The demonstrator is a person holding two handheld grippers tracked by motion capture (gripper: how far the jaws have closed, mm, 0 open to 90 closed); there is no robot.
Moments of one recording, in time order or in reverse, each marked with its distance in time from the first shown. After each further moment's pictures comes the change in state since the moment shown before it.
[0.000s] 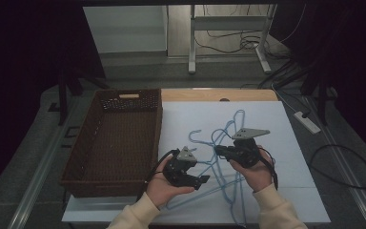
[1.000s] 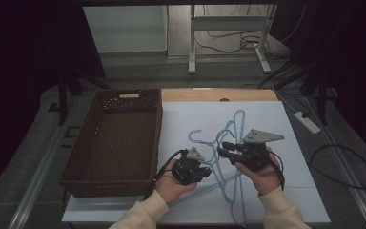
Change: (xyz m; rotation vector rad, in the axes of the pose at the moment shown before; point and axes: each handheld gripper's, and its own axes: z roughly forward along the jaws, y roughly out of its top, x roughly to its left) left arm 0.000 0.006 0.021 0.009 -0.046 -0.005; right arm 0.003 -0.004 -0.028 -0.146 0.011 -0.028
